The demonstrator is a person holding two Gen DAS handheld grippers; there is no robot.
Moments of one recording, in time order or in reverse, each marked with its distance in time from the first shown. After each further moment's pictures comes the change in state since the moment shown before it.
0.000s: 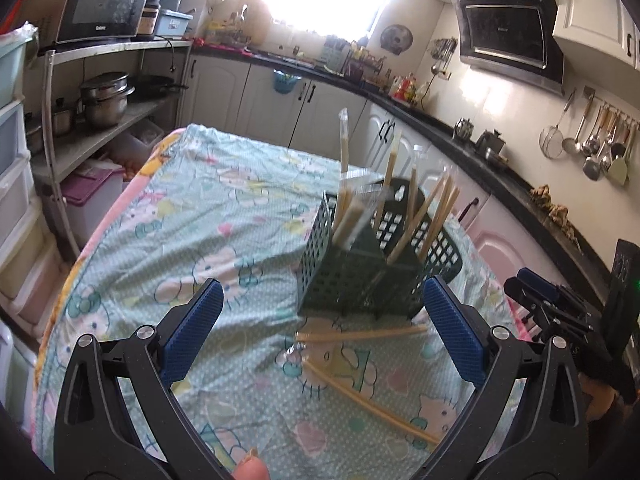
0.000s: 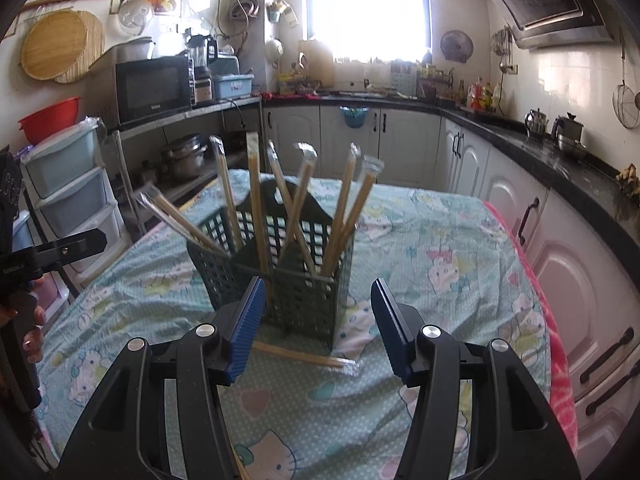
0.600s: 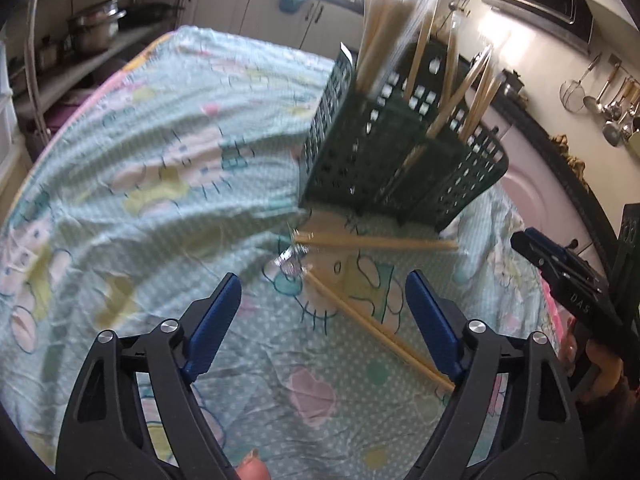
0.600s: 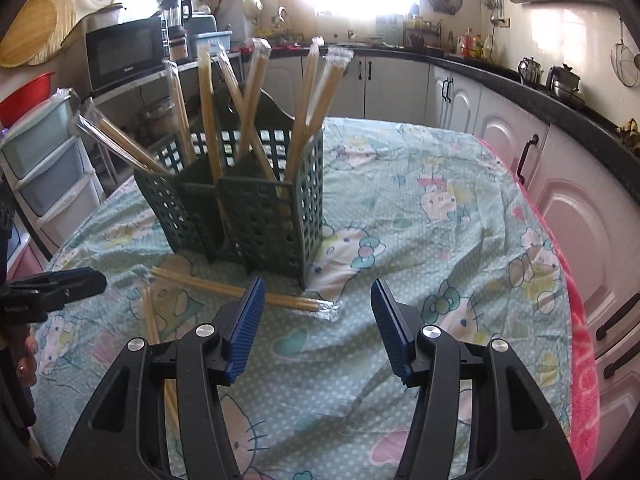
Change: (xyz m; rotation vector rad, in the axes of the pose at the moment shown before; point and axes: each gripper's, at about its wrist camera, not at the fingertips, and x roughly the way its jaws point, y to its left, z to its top) left arm 0.070 0.010 -0.061 -0.044 0.282 -0.008; right arm 0.048 -0.024 -0.046 0.045 0.160 -0.028
